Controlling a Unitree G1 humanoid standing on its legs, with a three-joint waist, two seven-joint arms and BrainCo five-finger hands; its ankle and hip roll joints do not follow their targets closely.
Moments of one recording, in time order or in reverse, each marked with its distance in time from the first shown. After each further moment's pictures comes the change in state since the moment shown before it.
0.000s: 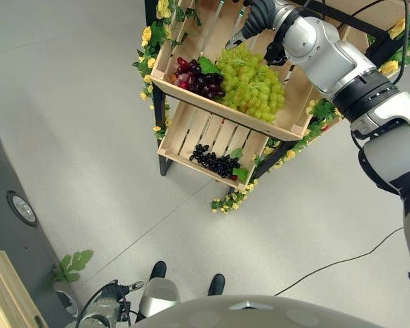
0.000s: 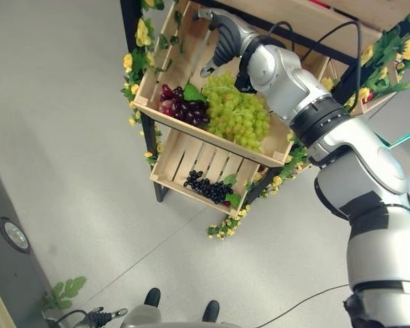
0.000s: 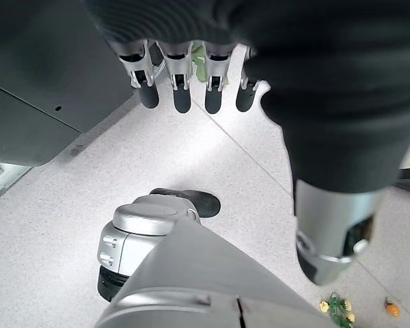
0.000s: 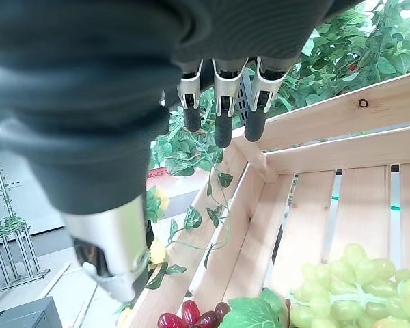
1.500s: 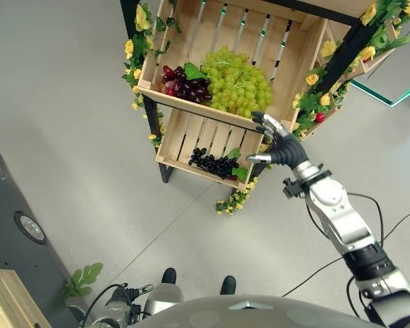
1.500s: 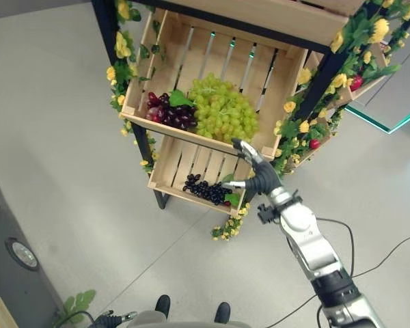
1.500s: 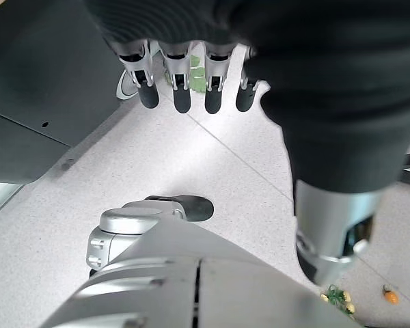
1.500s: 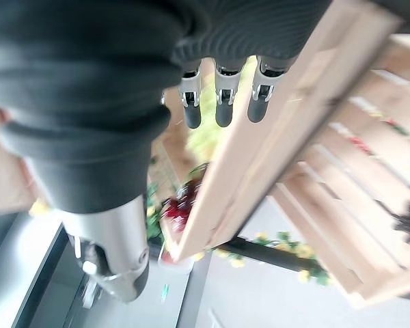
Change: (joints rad) left arm 0.024 -0.082 0.115 -0.022 0.120 0.011 0.017; right arm 1.460 0.142 -0.657 -0.814 0.193 -0.147 0.058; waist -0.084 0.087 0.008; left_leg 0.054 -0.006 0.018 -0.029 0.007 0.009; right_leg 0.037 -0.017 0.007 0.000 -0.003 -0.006
